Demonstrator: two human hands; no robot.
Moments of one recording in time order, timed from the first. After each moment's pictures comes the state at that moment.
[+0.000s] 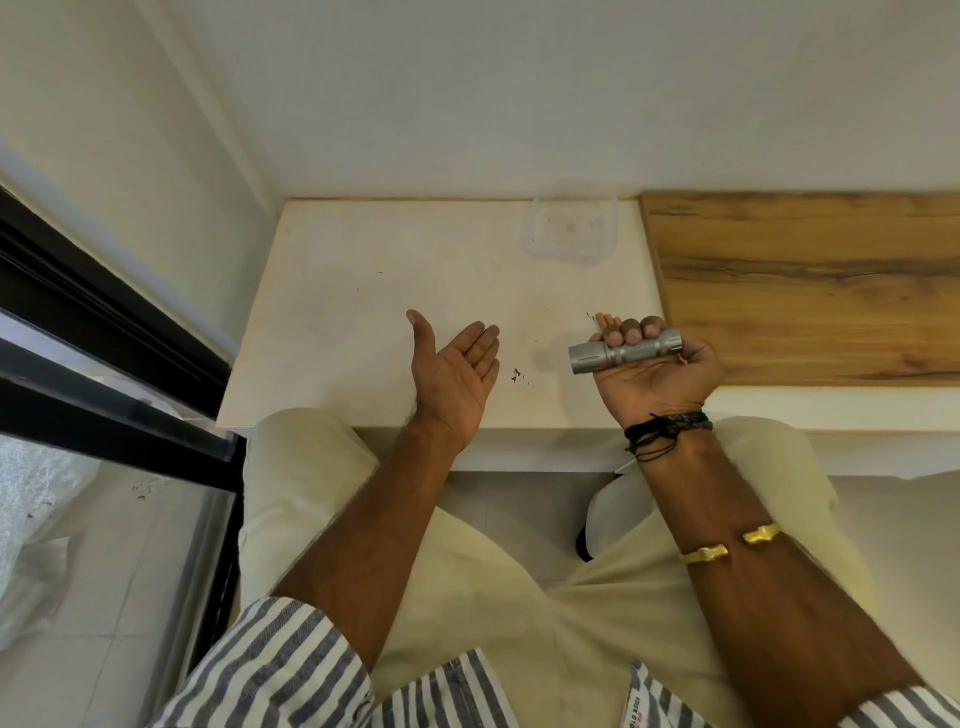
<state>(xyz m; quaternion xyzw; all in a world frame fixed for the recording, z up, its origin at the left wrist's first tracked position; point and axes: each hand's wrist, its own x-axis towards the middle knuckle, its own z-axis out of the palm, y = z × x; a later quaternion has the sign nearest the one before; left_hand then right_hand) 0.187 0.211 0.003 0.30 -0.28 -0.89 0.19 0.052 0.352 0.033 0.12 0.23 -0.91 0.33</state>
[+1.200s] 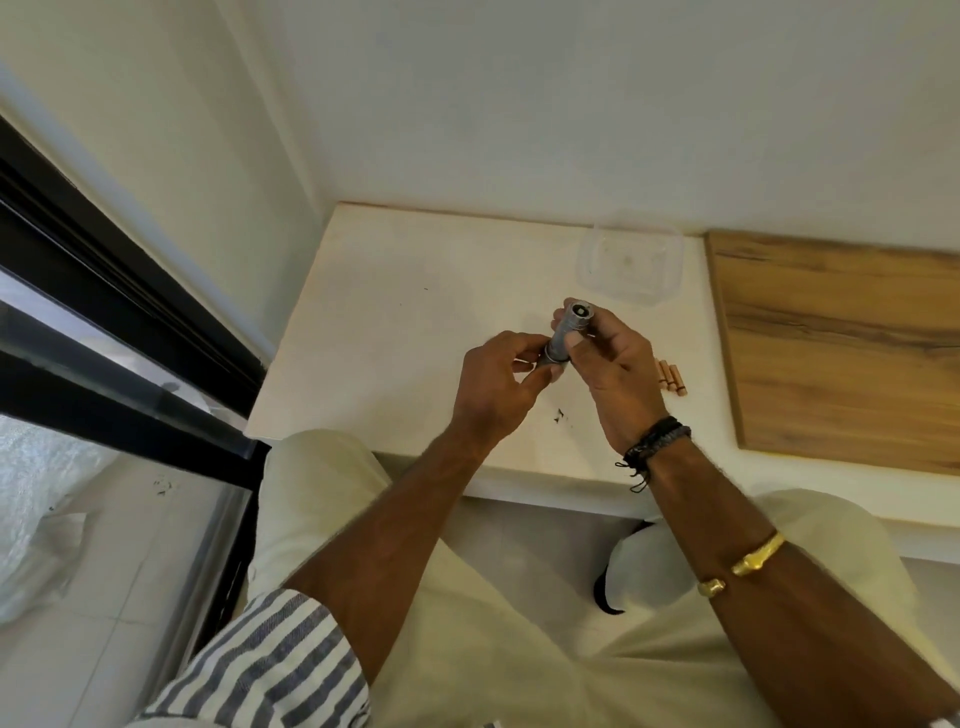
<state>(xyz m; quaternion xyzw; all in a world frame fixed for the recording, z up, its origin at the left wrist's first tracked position) 0.171 0.174 -0.008 0.28 -0.80 -0.46 0.28 0.061 0.274 0.021 -0.26 0.65 -0.65 0.30</state>
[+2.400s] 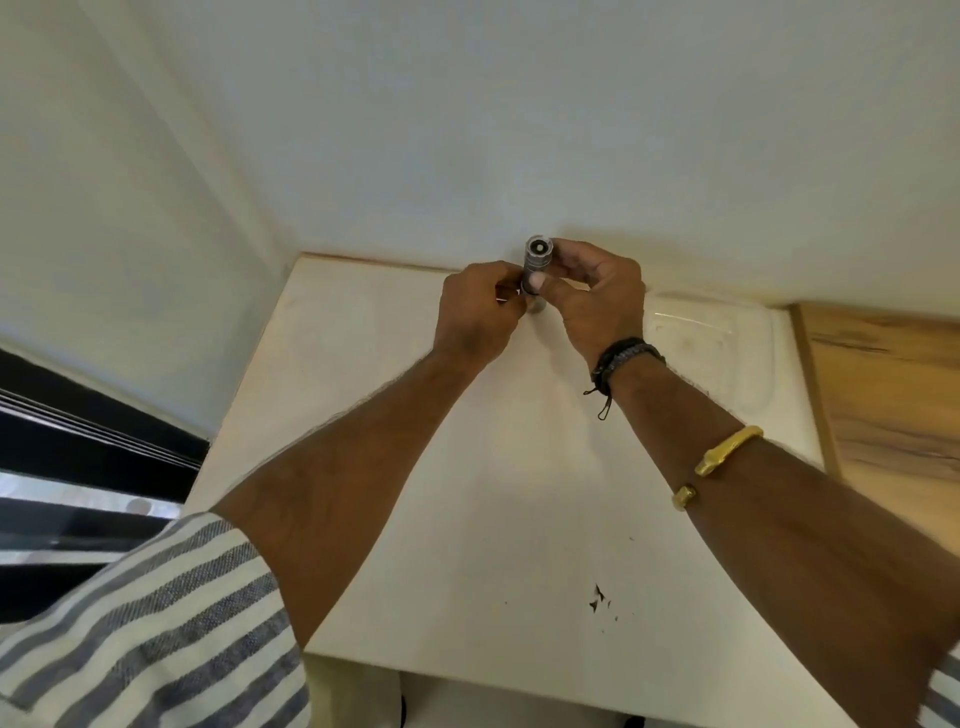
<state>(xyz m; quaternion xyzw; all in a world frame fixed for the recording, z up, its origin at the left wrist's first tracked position) 0.034 -0.033 -0.036 0.34 -0.81 -0.40 0.25 -0.066 0.063 -0.016 -0.31 0.73 -0.58 0.17</state>
